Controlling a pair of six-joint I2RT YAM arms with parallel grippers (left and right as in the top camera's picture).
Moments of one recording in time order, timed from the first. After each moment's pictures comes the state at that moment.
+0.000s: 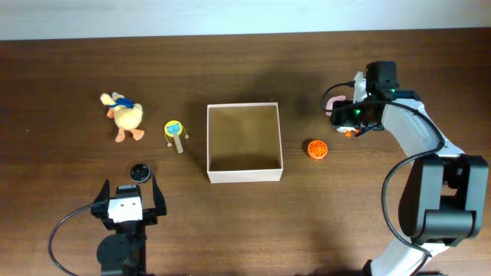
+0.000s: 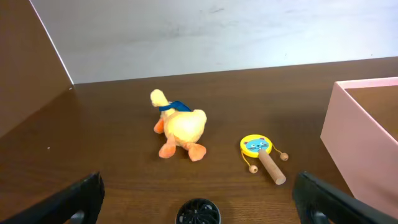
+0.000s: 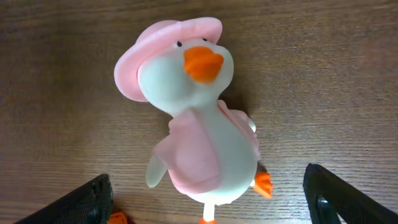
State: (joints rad) left arm 0.04 0.01 0.07 -0.19 -0.10 0.11; right arm -0.07 1.90 1.33 -0.64 -0.11 0.03
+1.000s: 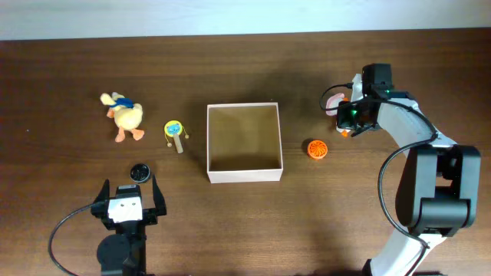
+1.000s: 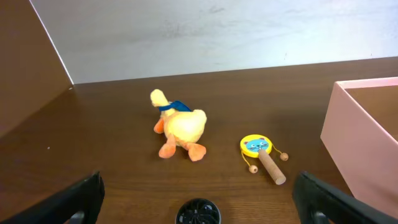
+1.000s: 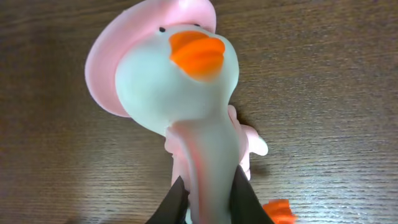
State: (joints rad) left arm 0.04 0.01 0.07 -0.19 -0.10 0.11; right arm -0.06 1.97 1.33 -0.59 -0.12 0.08
